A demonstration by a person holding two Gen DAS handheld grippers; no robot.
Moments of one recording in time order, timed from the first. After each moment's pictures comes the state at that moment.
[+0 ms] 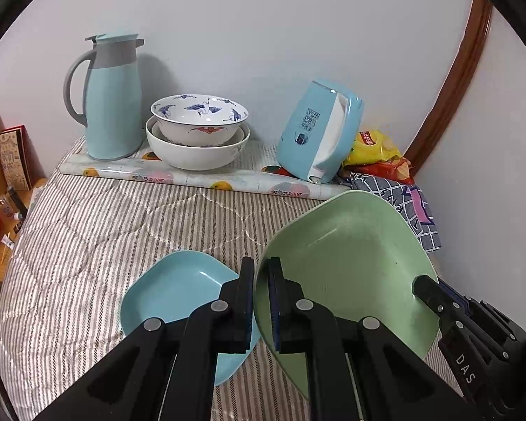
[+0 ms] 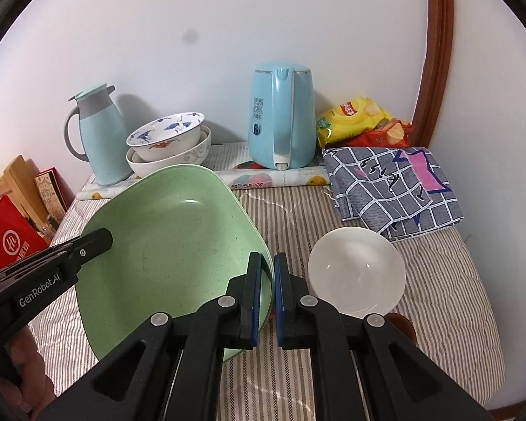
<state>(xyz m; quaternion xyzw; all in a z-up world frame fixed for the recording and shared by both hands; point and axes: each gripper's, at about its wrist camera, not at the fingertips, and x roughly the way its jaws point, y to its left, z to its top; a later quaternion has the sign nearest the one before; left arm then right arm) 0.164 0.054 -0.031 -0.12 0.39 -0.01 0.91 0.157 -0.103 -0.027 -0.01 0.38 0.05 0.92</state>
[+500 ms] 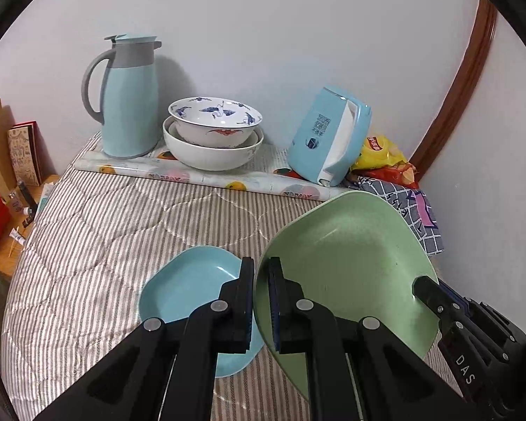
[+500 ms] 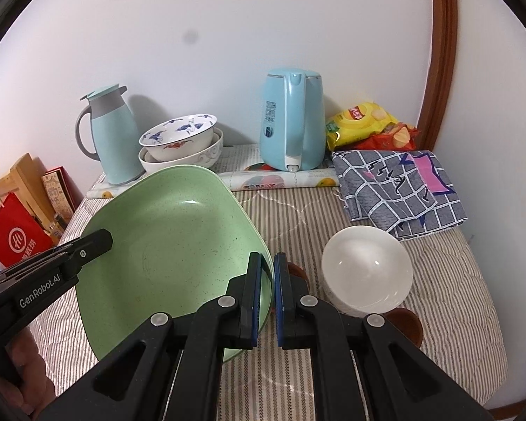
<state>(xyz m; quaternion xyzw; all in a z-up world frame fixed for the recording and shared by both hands) 0.149 0.069 -0.027 -0.13 0.39 0.00 0.91 0.145 -0.089 -0.024 -0.01 0.38 0.07 0.92</state>
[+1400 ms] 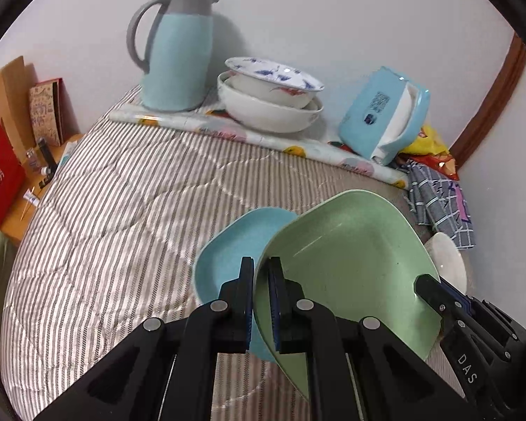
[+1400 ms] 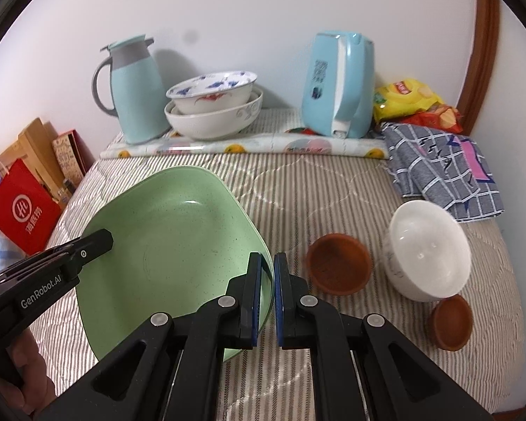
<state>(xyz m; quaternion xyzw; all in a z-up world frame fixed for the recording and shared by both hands) 0.146 0.126 -0.083 -0.16 0.44 0.05 0.88 0.158 -0.031 -0.076 -0.04 0.43 0.10 0.89</state>
